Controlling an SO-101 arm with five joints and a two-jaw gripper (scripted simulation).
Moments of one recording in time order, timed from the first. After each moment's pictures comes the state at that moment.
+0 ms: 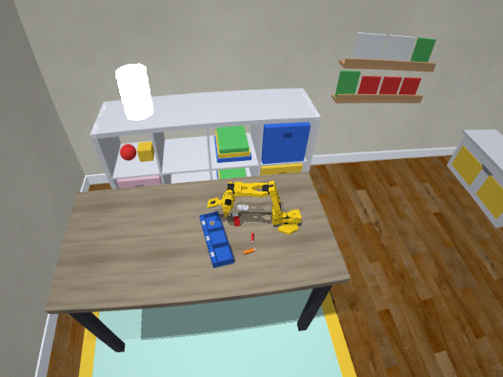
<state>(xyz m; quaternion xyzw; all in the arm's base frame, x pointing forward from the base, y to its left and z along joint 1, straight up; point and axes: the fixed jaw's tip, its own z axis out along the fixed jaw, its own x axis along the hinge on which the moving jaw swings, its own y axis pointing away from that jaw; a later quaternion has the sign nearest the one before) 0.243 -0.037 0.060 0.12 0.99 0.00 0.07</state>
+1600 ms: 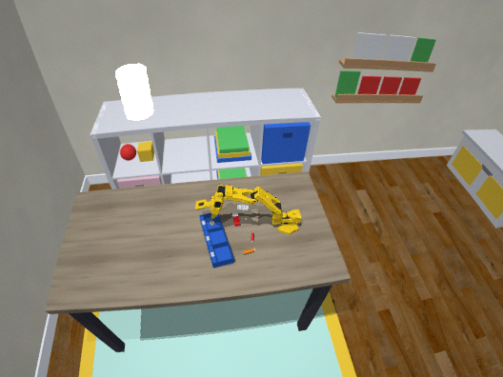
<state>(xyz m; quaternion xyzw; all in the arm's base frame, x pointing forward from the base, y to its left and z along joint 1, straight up) 0.298 -0.037 0.056 0.09 0.99 -0.01 0.12</state>
